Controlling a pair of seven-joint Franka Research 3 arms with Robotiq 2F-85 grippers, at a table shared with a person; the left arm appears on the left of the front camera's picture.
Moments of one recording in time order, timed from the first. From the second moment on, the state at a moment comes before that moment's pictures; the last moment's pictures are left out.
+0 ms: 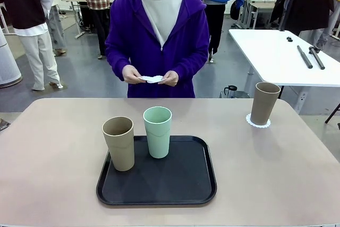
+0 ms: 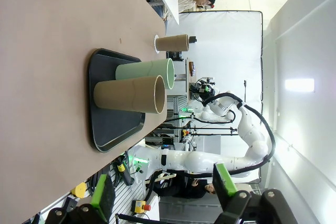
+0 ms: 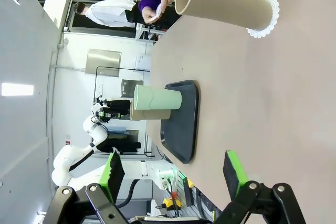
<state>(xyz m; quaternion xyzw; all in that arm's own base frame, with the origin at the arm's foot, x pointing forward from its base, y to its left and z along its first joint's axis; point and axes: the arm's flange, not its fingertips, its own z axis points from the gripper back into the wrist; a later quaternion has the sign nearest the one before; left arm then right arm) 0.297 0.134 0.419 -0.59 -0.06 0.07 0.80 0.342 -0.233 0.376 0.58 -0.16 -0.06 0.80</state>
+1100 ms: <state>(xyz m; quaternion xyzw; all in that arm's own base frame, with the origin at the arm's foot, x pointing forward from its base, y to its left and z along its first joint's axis) 0.297 0.134 0.419 -0.59 -0.06 0.07 0.80 0.342 -0.233 0.376 0.58 -0.16 -0.06 0.80</state>
